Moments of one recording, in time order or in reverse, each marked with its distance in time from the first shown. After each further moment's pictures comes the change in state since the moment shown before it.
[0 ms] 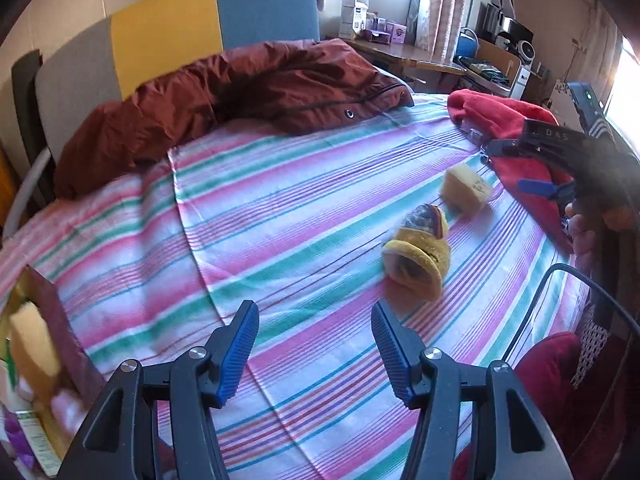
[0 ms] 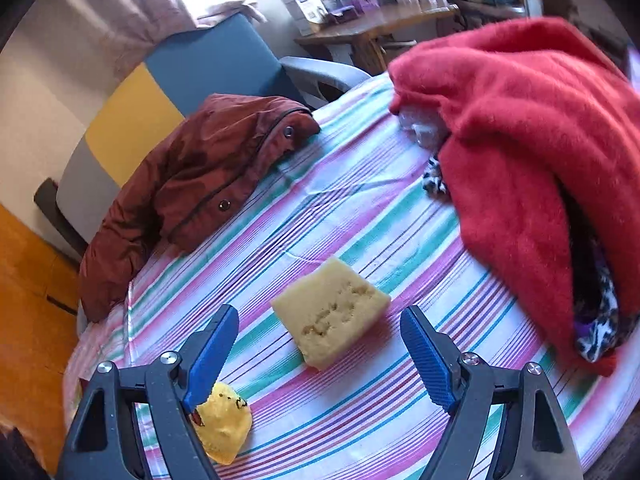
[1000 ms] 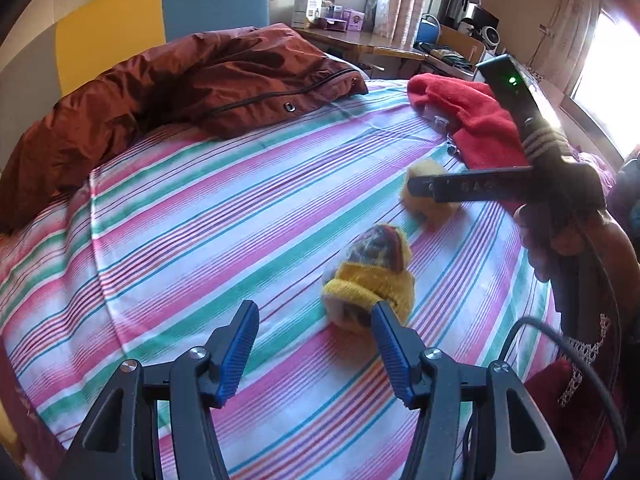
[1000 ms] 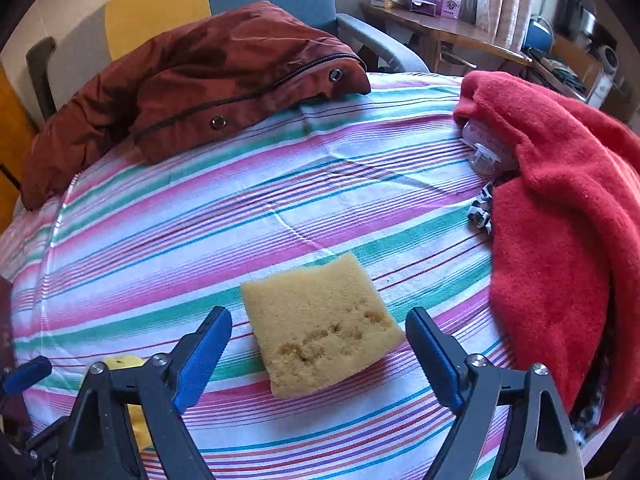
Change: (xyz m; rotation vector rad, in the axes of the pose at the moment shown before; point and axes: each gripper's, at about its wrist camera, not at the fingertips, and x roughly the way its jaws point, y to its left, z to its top) left arm 0.049 -0.034 0.033 0.092 0.027 -0.137; right arm 0.064 0.036 -0.001 -0.423 0.138 -0.213
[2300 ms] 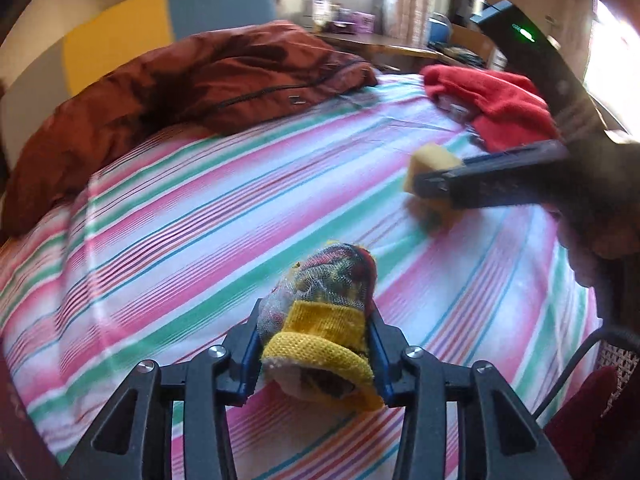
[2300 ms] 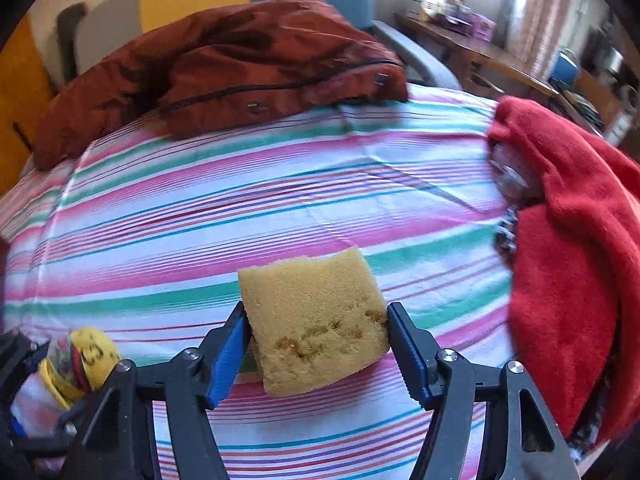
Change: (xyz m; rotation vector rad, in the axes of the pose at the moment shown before) left arm 0.024 -0.012 -0.020 0.000 -0.045 0.121; right arm 0.003 0.029 -0.007 -0.140 -0.016 0.026
